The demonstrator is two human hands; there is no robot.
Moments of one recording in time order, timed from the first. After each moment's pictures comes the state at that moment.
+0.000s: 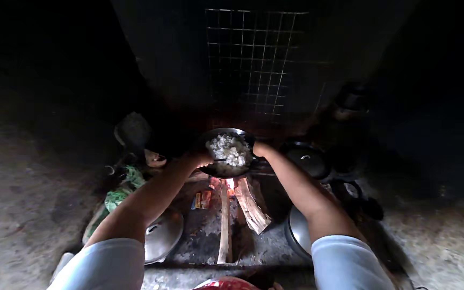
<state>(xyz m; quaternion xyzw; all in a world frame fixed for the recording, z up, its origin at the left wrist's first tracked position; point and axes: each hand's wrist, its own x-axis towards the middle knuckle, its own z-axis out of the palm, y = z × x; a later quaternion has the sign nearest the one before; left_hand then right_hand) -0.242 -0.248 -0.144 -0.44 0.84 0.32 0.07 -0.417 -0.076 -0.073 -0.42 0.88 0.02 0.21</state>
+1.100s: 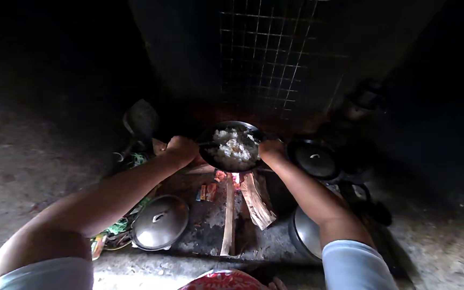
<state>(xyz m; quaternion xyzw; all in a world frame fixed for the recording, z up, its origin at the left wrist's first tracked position) -0.152 -0.195 -0.067 -0.37 0.90 -0.15 0.19 -0.370 -0.063 -0.081 -0.40 0.90 0.12 0.10</state>
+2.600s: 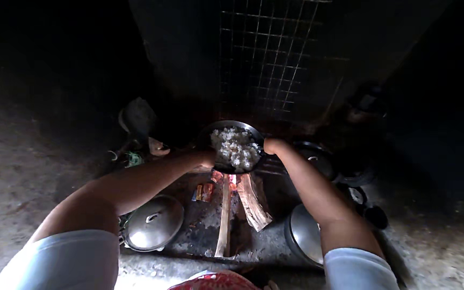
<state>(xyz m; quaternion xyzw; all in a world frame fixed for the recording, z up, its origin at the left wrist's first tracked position) -0.223 -0.212 -0.108 -0.29 0.92 0.06 0.24 -0.412 -0.075 -0.053 -0.43 0.87 0.16 0.19</state>
